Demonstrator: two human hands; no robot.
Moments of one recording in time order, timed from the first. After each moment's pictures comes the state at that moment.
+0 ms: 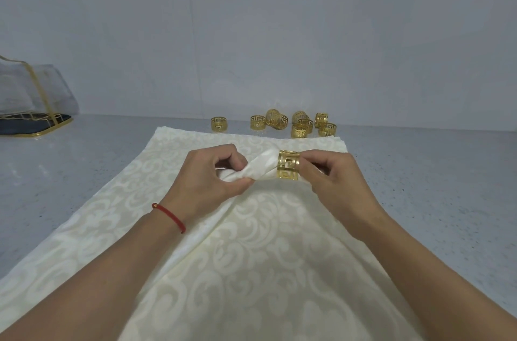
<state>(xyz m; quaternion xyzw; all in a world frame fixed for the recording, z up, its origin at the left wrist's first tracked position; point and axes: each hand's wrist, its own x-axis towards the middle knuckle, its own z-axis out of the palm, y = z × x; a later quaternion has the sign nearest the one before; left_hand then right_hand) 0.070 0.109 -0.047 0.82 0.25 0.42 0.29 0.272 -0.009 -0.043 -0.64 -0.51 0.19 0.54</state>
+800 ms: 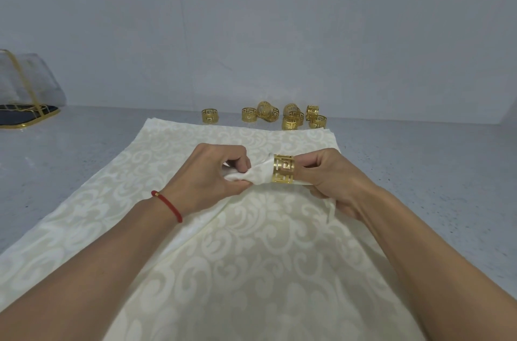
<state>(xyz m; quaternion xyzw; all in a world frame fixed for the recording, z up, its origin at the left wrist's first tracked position) 0.081 0.107 -0.054 0.89 0.20 0.36 0.20 0.290 -0.010 -0.038 -0.65 -0.46 0.36 0.48</state>
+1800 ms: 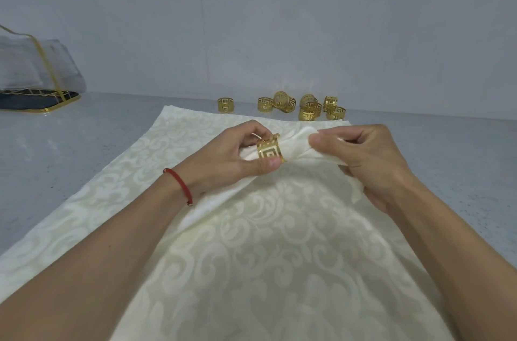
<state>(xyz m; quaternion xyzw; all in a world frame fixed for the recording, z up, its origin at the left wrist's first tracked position) 0.076 0.102 -0.038 0.82 0.22 0.27 0.45 0.281 -0.023 -0.024 -0.59 -0.45 0.26 0.62</state>
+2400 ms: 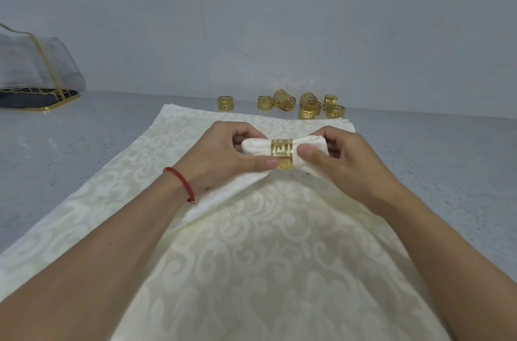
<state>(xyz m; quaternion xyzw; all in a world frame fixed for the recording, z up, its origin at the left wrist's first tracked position) 0.076 0.101 -0.037 0.78 0.26 0.31 0.47 0.281 -0.016 -0.041 -0.63 -0.58 0.20 0.48</state>
